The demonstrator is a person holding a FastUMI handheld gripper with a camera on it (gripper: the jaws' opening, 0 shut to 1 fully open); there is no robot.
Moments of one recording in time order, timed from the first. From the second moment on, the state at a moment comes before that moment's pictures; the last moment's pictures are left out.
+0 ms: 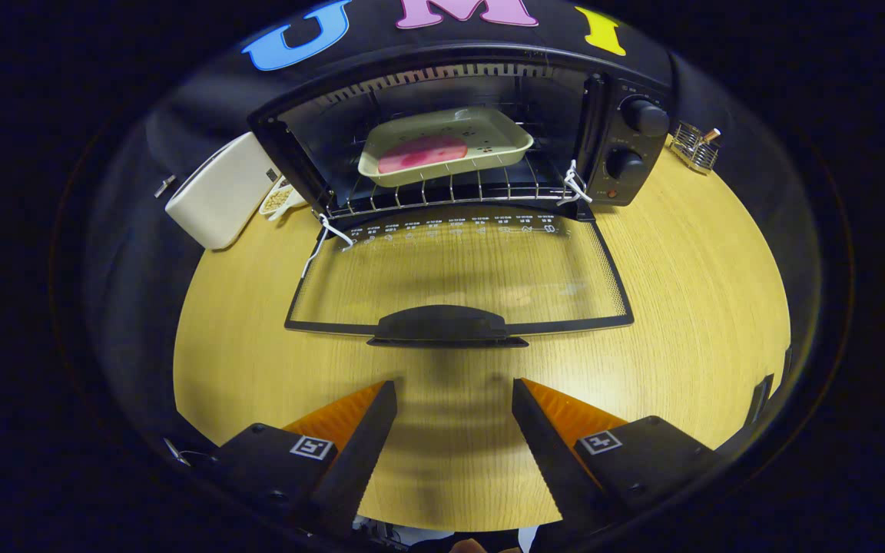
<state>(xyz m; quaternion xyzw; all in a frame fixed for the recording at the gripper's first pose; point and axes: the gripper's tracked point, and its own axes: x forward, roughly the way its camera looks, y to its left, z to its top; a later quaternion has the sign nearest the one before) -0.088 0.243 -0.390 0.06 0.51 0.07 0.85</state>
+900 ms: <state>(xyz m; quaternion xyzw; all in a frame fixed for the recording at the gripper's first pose) -0.067 0.243 -0.383 0.04 0.48 0.05 0.87</state>
